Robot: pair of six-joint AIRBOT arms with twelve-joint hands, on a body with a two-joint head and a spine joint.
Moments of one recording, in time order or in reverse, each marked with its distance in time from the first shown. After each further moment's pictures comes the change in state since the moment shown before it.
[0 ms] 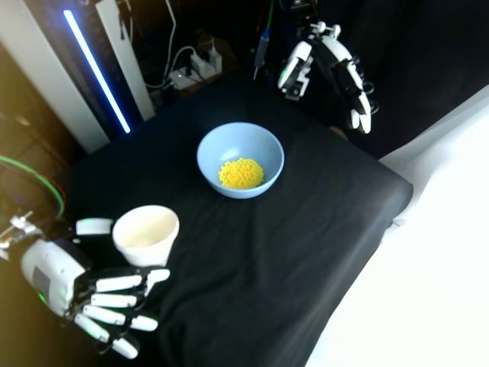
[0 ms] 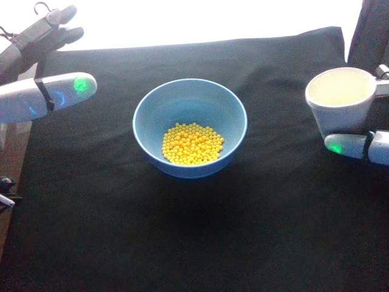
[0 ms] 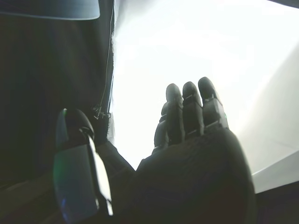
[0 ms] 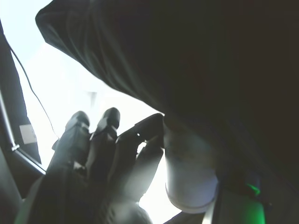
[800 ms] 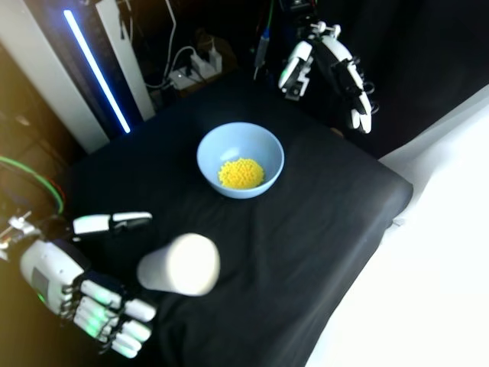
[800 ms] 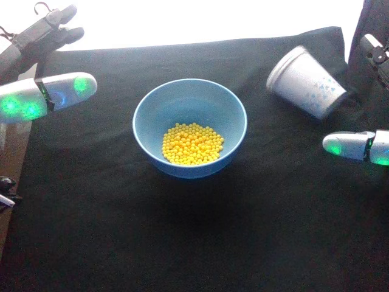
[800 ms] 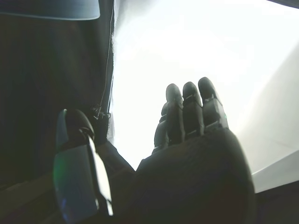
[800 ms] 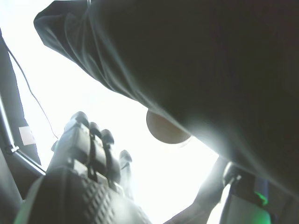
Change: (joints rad) left arm 0.000 0.000 0.000 0.002 0.000 0.000; right arm -0.004 0.000 0.000 -0.006 0.000 0.012
